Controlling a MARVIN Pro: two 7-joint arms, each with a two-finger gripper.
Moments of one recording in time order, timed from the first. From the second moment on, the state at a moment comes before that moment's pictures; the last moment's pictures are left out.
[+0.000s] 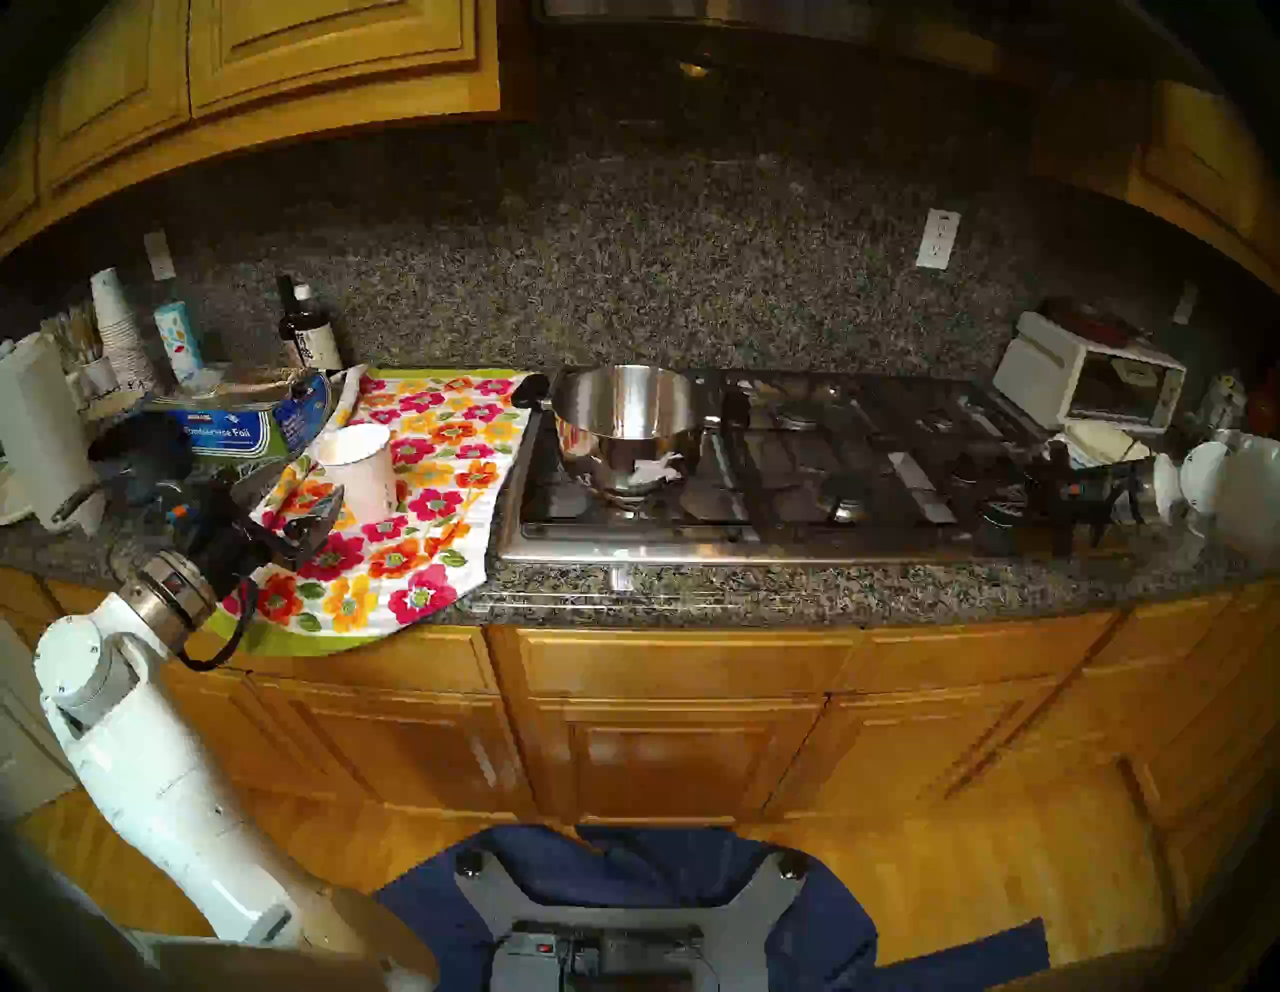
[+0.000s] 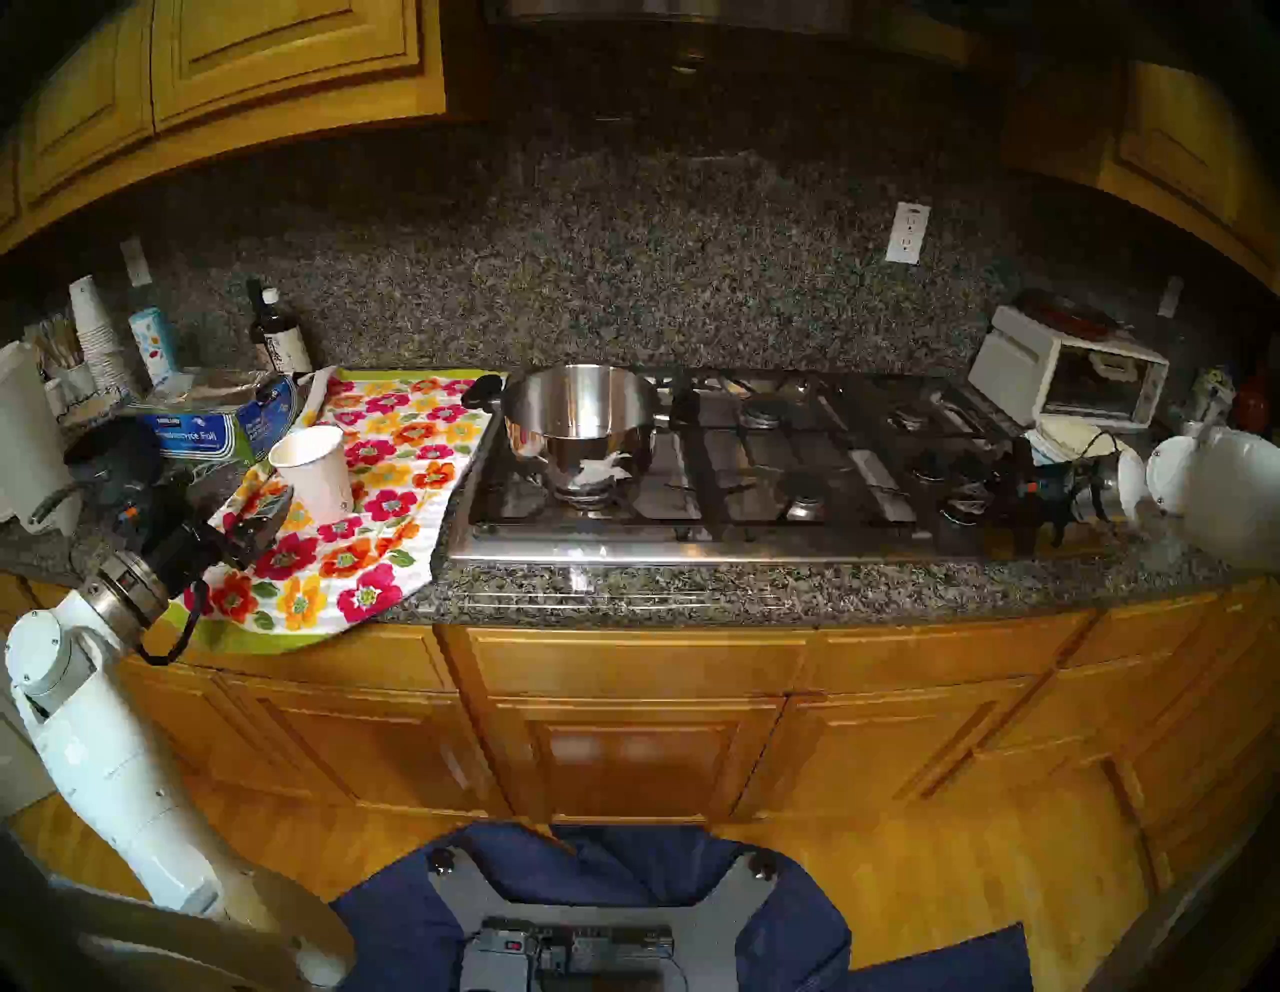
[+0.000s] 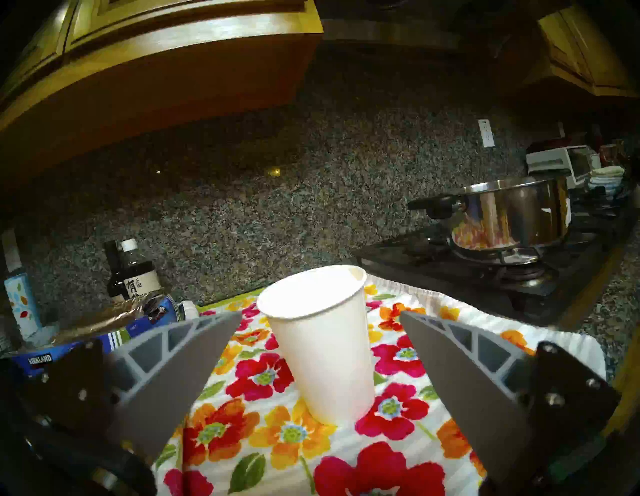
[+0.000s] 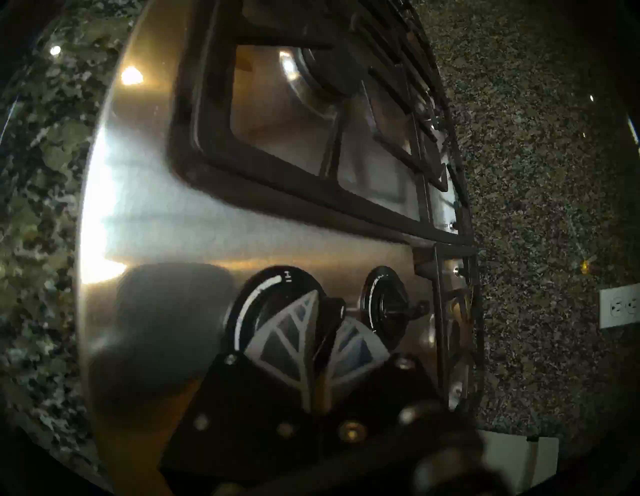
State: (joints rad) left arm 1.35 -1.60 -2.59 -1.78 0.21 0.03 -1.39; right arm 0.36 -0.40 -1.01 -0.92 0.54 -0.74 0.40
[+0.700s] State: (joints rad) left arm 1.35 -1.60 -2.59 -1.78 0.21 0.03 -1.39; right arm 0.34 -0.47 -1.05 -0.81 0.46 -0.87 0.36
